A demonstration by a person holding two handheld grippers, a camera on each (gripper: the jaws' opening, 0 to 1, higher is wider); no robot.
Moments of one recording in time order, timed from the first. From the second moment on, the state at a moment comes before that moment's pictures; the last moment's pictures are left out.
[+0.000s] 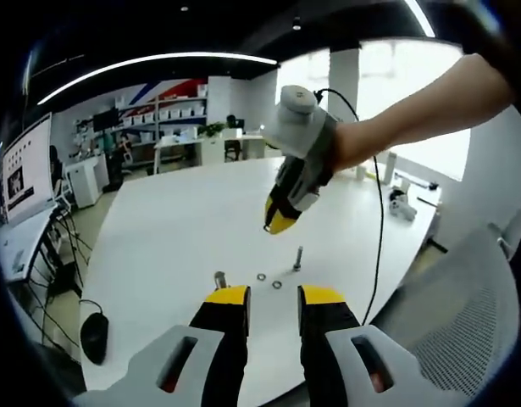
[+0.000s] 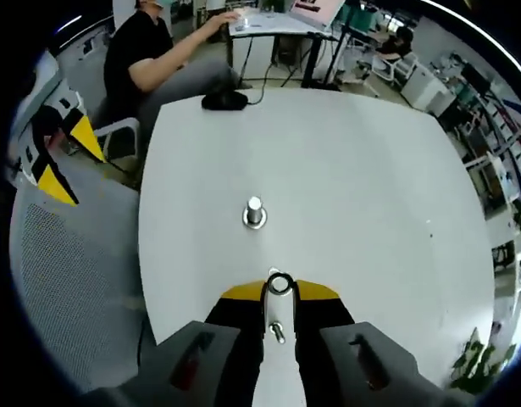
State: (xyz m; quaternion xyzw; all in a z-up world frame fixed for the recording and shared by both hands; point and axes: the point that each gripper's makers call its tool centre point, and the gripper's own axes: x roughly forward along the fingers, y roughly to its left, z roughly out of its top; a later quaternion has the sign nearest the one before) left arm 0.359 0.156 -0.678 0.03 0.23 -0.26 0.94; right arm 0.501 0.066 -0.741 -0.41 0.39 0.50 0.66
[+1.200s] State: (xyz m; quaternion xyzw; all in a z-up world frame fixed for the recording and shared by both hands) left arm 0.358 0.156 -0.688 0.03 0.25 -0.26 0.93; right arm 0.496 0.005 -0.810 -0.41 0.46 0.49 0.61
